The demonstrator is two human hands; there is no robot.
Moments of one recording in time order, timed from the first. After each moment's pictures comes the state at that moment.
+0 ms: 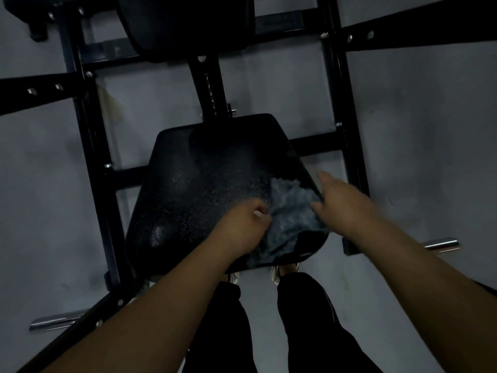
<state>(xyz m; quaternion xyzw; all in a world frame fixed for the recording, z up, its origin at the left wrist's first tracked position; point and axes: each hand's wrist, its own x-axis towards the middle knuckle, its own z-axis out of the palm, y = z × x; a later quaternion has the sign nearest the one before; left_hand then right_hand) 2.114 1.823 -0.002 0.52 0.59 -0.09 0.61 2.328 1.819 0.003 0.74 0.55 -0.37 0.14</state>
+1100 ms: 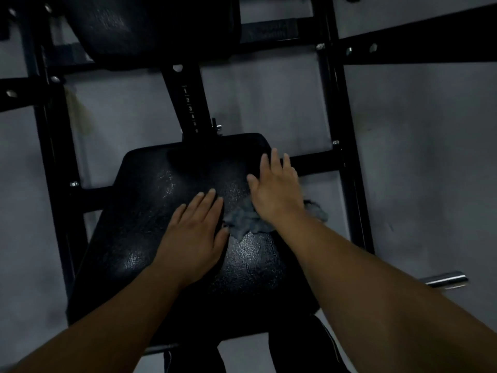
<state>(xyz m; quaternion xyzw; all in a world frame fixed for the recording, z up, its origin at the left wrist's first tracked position) 2.078 1.859 -0.105 0.77 0.54 -0.14 0.31 2.276 1.907 -0.147 0.72 0.59 -0.33 0.13</state>
